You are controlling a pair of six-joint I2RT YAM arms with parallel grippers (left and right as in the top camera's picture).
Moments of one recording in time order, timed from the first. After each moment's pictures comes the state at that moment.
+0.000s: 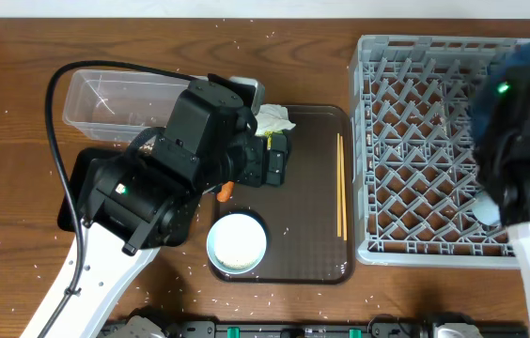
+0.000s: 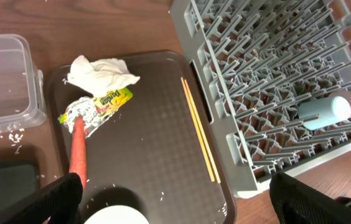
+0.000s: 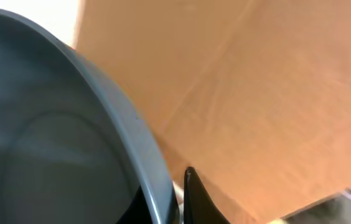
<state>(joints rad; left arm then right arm) -0.59 1.28 1.57 -1.07 0.08 -0.38 0.02 1.23 1.33 -0.65 1.14 0.05</state>
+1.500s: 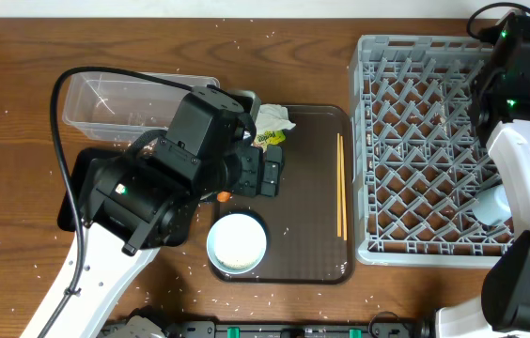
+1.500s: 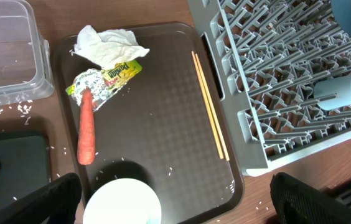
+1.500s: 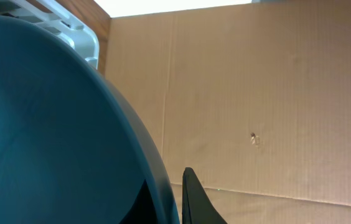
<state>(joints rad) -0.59 1.28 1.57 -1.17 0.08 -0.38 -0.12 1.69 1.32 0.01 0.86 -1.17</state>
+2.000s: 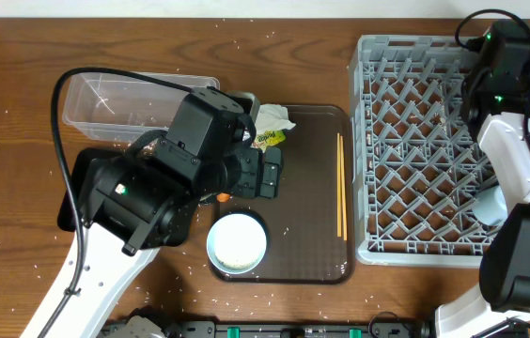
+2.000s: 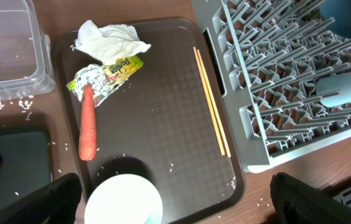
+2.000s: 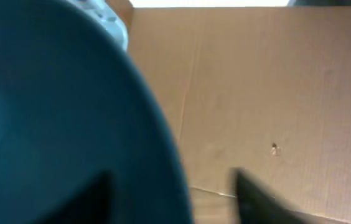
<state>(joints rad) -0.59 1.28 1.57 -1.19 0.08 -0.38 -0.11 1.78 1.32 0.04 0.89 -1.18</state>
